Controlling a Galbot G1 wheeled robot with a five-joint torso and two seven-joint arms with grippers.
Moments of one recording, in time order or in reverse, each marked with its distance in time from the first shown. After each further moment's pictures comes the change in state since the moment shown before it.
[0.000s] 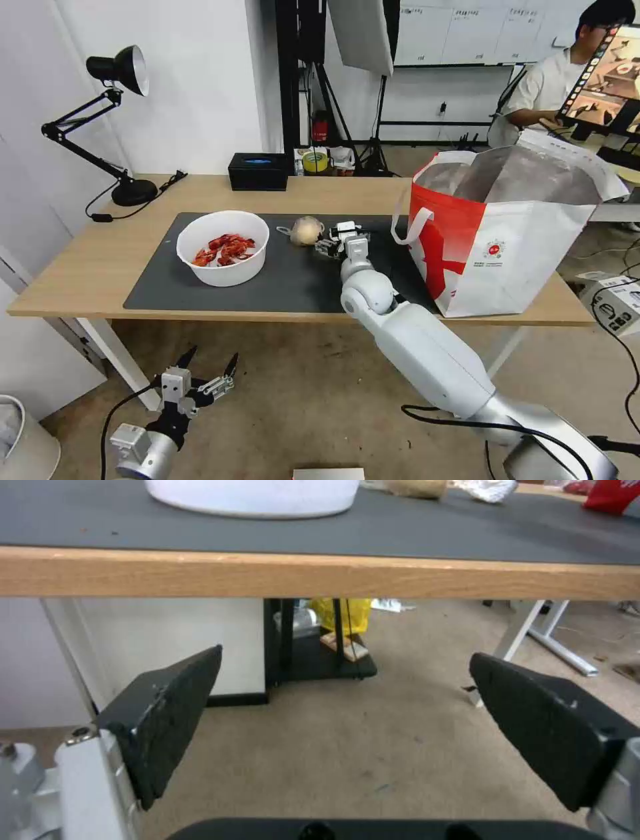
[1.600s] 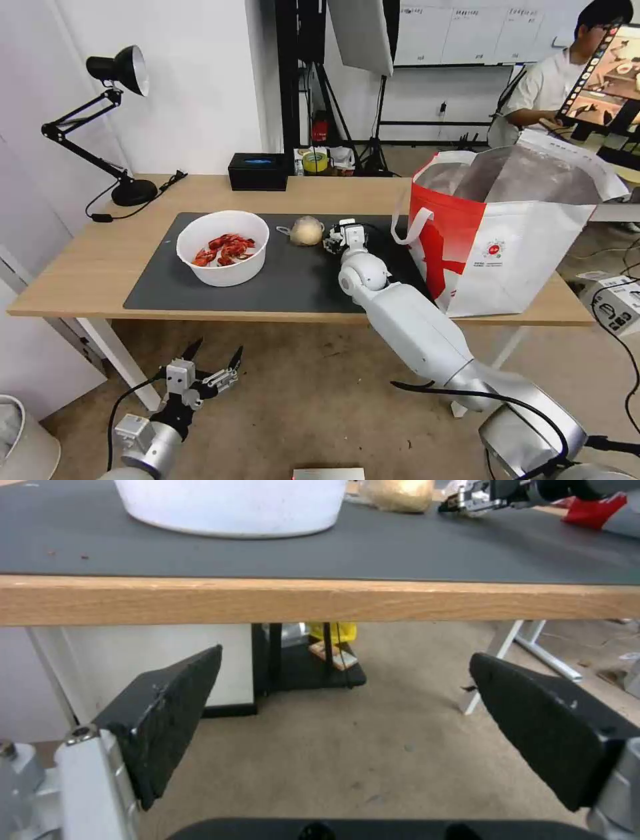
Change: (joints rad) left arm -0.036 0.026 0.025 0.003 -0.021 0.000 -0.001; right arm 0.090 0.051 0.013 -0.200 0.074 -0.051 -0.054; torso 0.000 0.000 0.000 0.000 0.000
